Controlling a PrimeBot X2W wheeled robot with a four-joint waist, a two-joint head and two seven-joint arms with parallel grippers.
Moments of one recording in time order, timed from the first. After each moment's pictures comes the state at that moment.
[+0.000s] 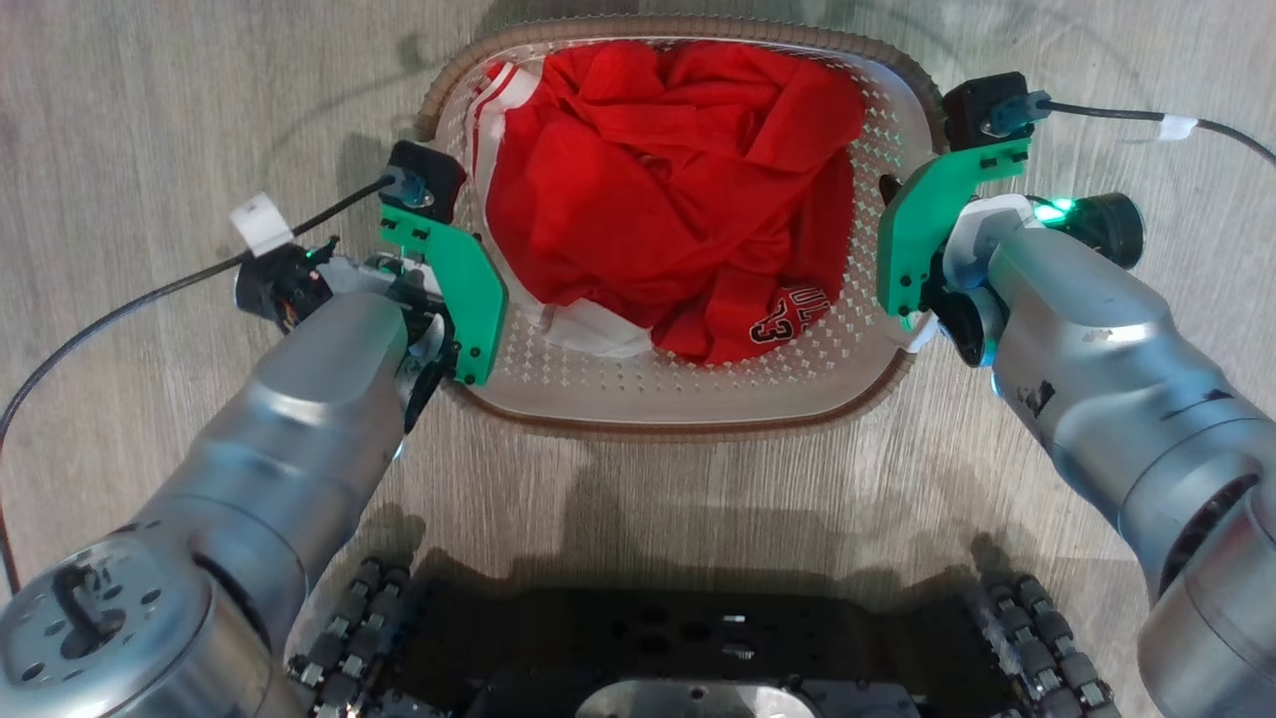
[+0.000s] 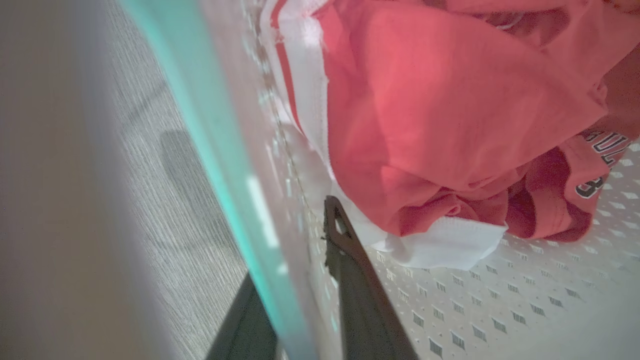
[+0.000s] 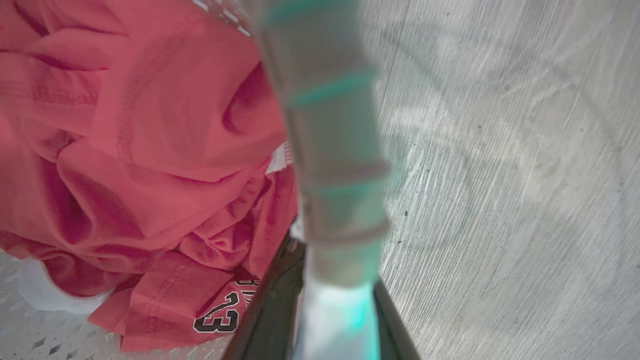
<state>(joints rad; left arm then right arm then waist) -1.05 0.05 -1.26 1.22 -0.99 -0.07 -0.02 -1.15 -0.10 1.23 1.28 1.19 0.13 -0.04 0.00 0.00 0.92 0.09</state>
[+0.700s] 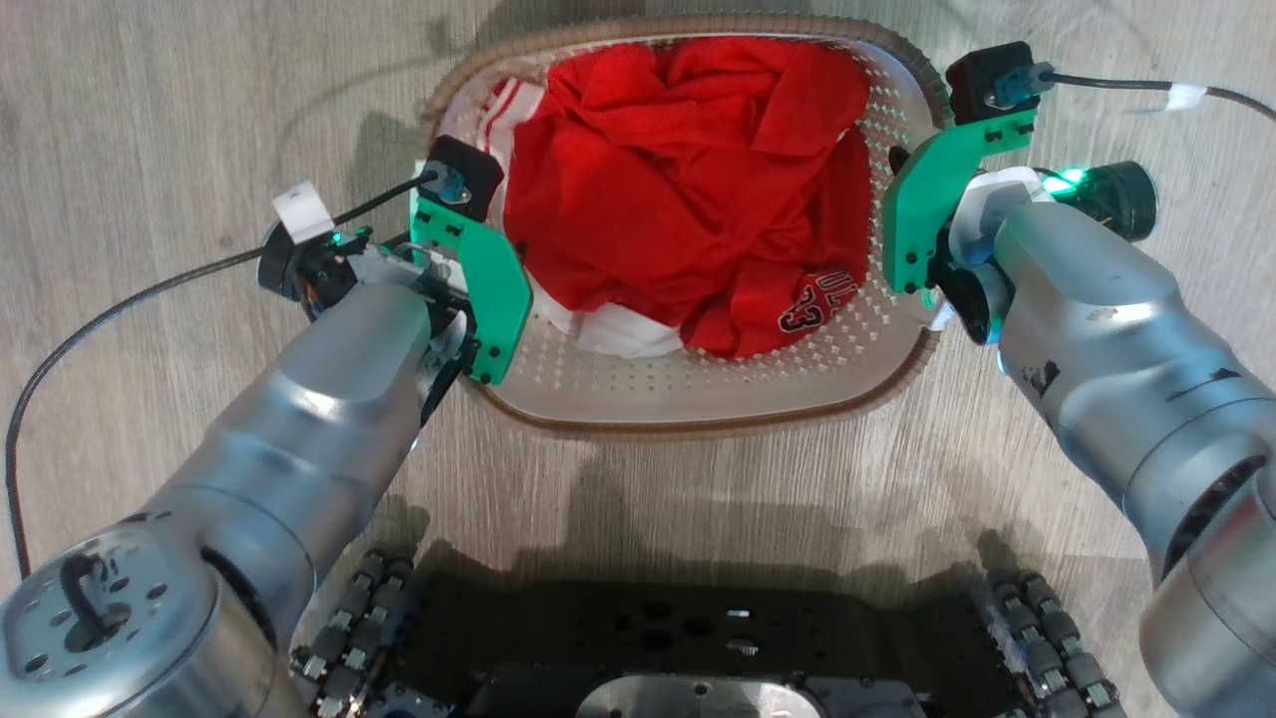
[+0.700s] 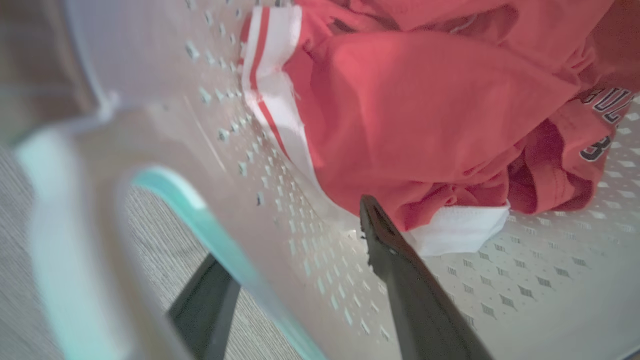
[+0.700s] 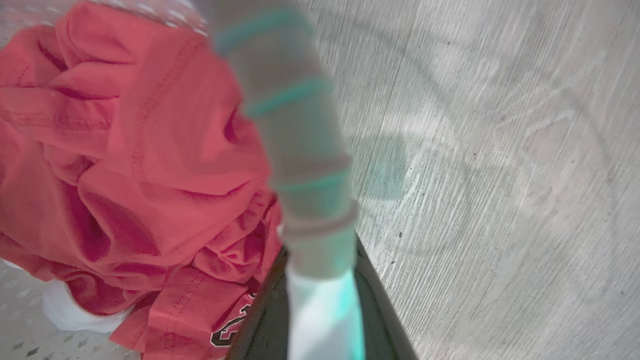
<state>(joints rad) -1.06 0.05 -1.28 1.19 -0.93 -0.05 0.01 -1.19 -0.10 1.24 1.29 1.16 0.13 -0.04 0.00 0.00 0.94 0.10</state>
